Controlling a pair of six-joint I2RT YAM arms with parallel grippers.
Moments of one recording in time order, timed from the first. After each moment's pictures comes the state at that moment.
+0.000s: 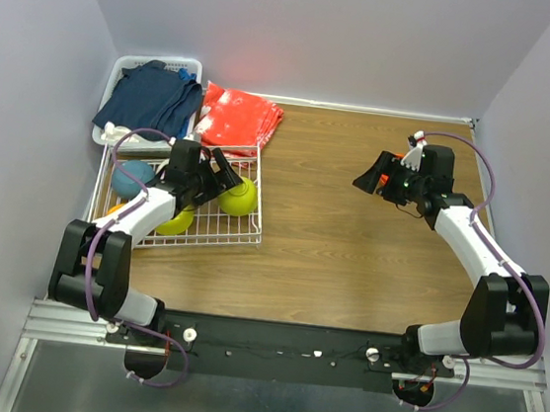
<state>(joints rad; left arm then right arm) -0.19 1.42 0.80 -0.07 0.19 -0.78 0.12 1.41 0.98 -0.20 -0.41 0.39</state>
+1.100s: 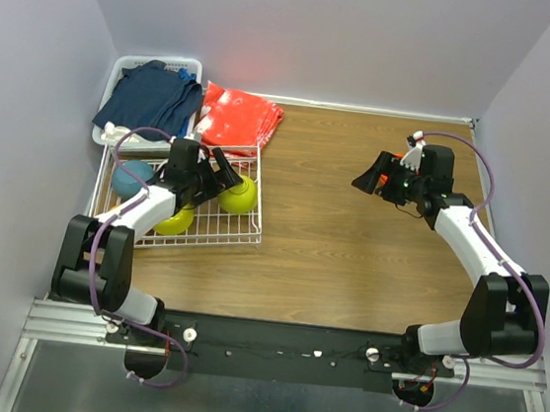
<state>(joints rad) -0.18 1.45 0.81 -0.04 0.23 -0.74 0.12 1.41 0.98 -0.20 -0.43 0.39</state>
